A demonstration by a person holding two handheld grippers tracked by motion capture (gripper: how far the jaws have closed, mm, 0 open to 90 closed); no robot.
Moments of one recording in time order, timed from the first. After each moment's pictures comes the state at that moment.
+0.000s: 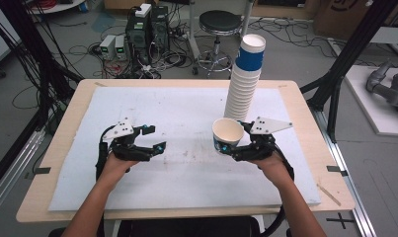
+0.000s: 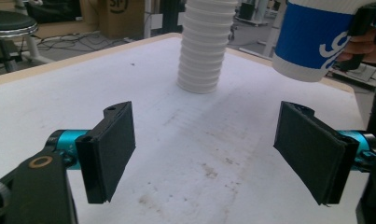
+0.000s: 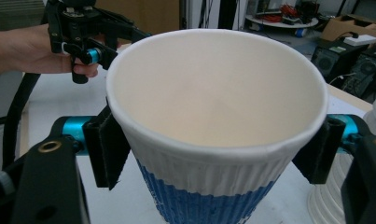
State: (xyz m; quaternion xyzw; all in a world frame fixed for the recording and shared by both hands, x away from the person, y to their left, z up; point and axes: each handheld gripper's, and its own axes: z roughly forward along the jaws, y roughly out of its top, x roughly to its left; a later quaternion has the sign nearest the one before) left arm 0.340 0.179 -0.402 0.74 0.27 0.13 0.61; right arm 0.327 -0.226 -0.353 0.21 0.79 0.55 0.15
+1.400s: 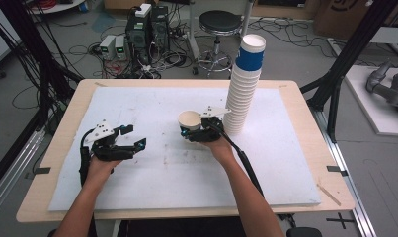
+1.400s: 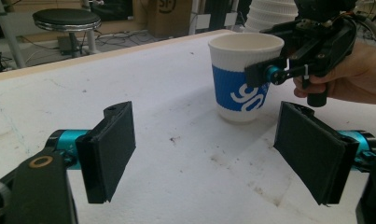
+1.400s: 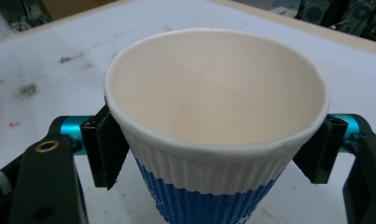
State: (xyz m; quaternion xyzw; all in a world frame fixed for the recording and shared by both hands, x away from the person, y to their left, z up) left arm 0.338 0.225 -0.417 0.72 0.33 0.19 0.58; right arm 0.422 -0.112 -0.426 0.30 0.80 0.49 0.14
